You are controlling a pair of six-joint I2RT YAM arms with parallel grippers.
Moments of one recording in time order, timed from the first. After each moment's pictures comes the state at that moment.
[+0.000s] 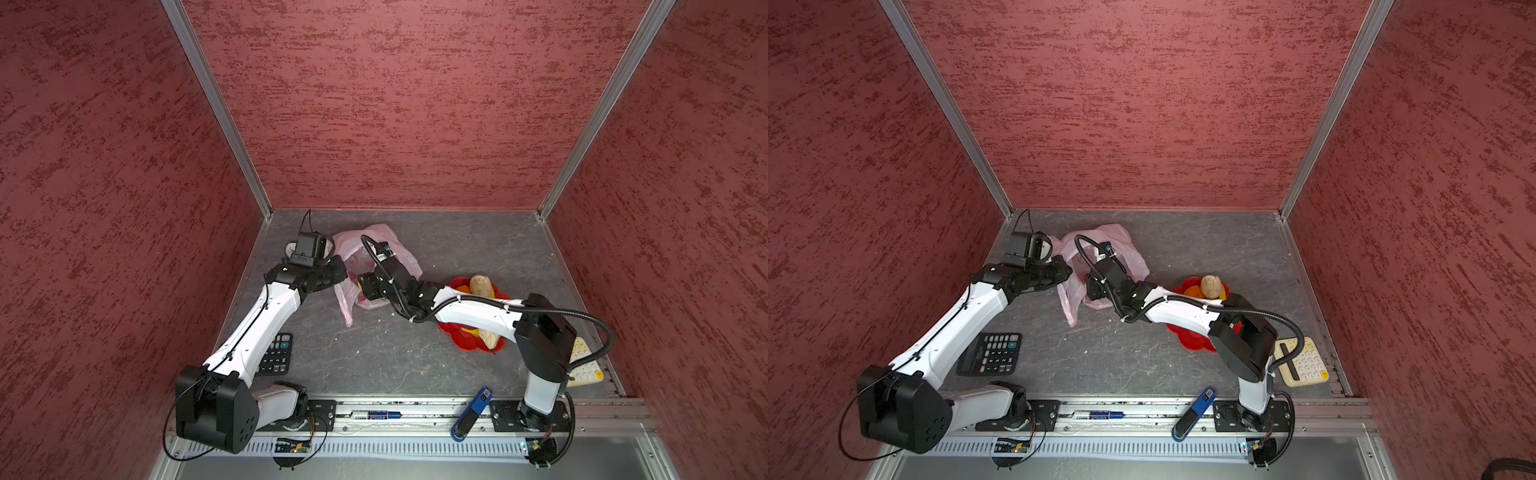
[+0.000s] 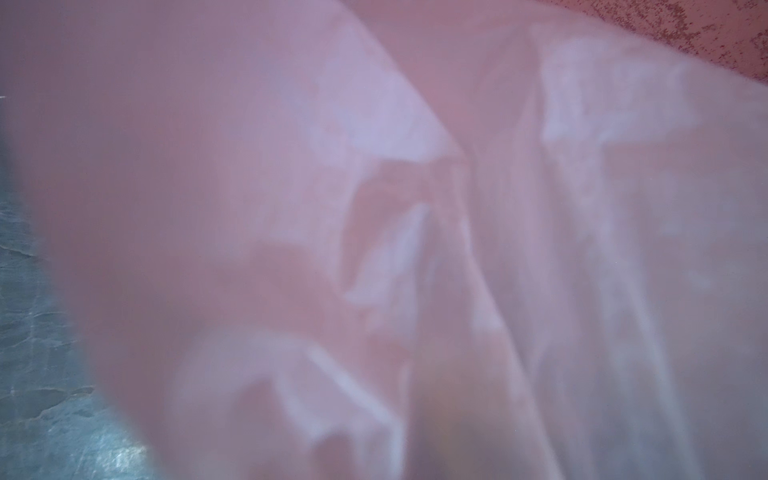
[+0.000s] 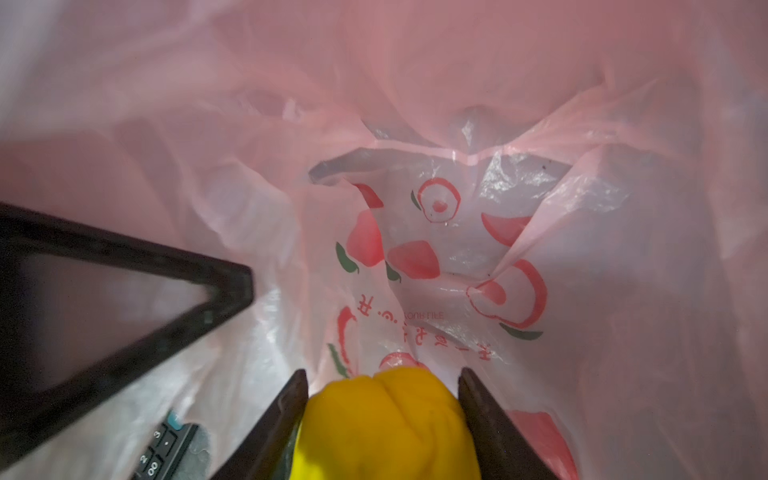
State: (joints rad) left arm -0.22 1.25 1.03 -0.63 0.16 -0.59; right arm 0.97 1.81 1.33 -0.01 0.21 0.57
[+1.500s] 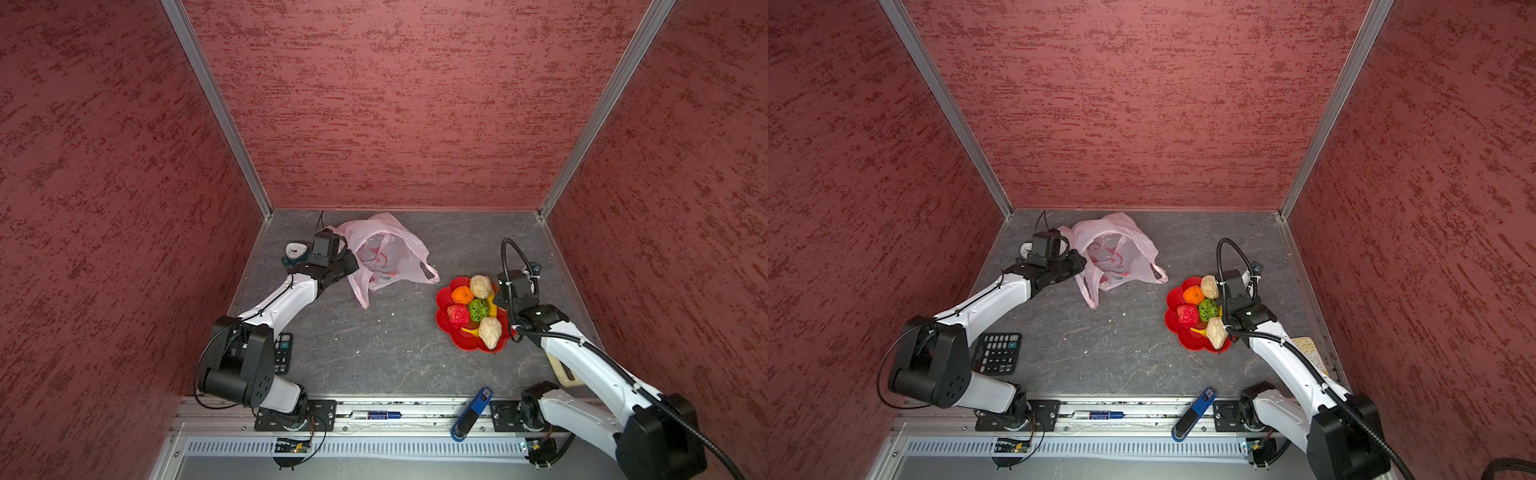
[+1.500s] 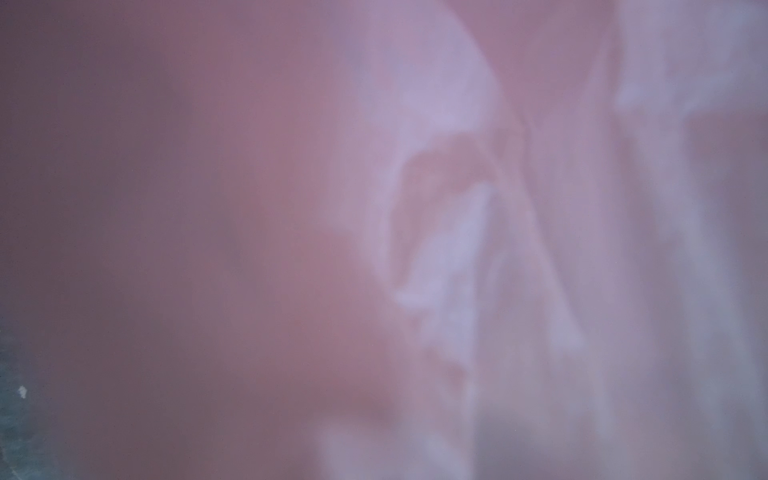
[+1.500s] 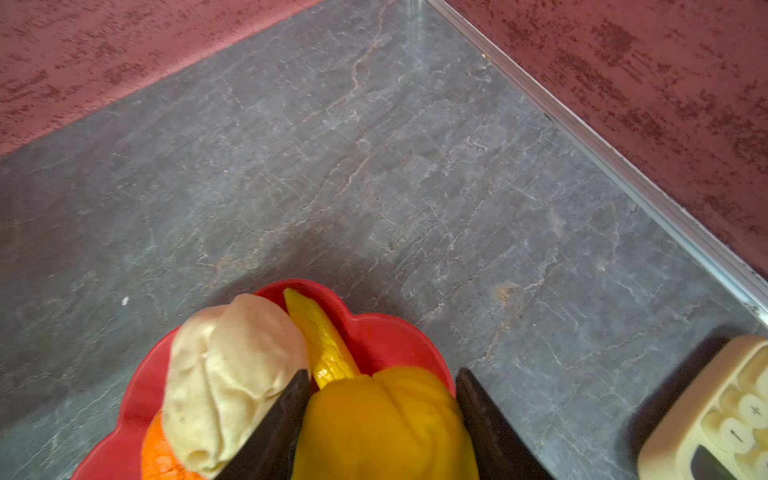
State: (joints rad) left arm -0.25 1.47 0.96 -0.23 0.13 -0.66; right arm 0.32 1.06 0.63 -0.43 0.52 0.71
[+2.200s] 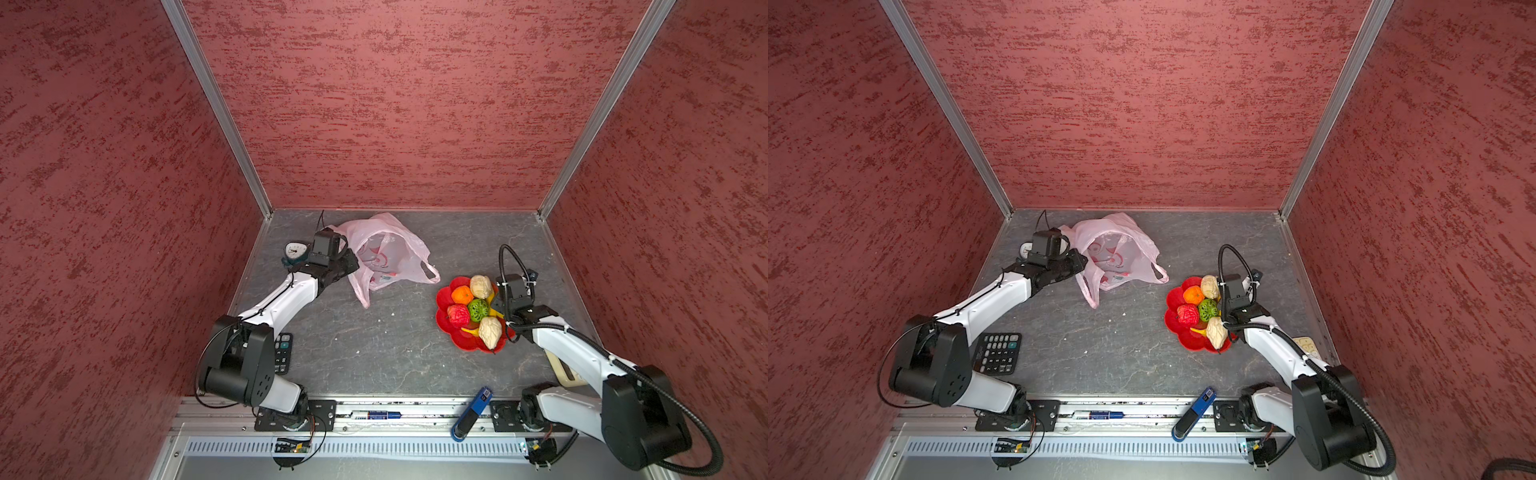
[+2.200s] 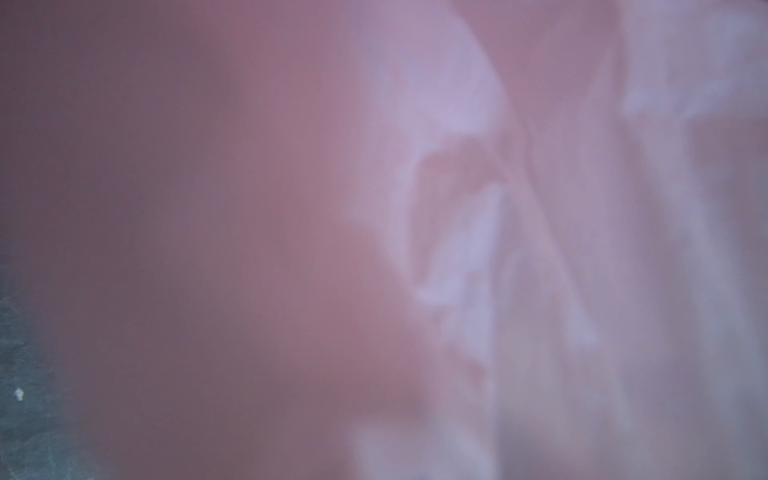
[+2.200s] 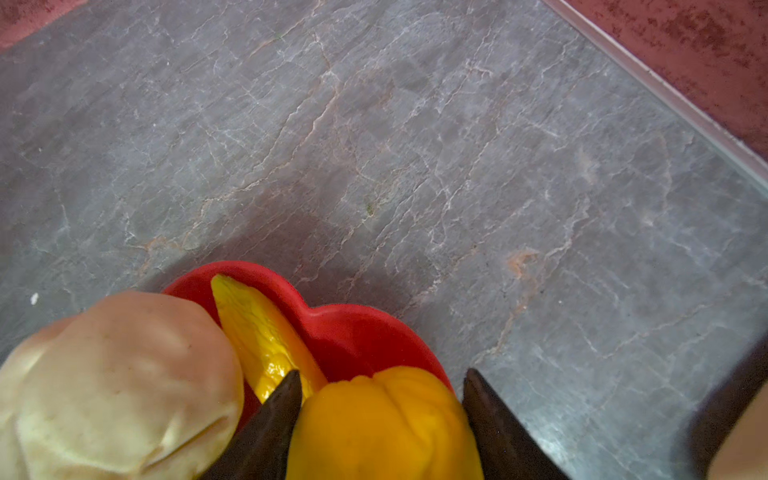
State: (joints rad) left arm -0.25 1.49 0.99 -0.25 0.13 -0.65; right arm 0.25 1.18 0.57 -0.30 0.44 0.74
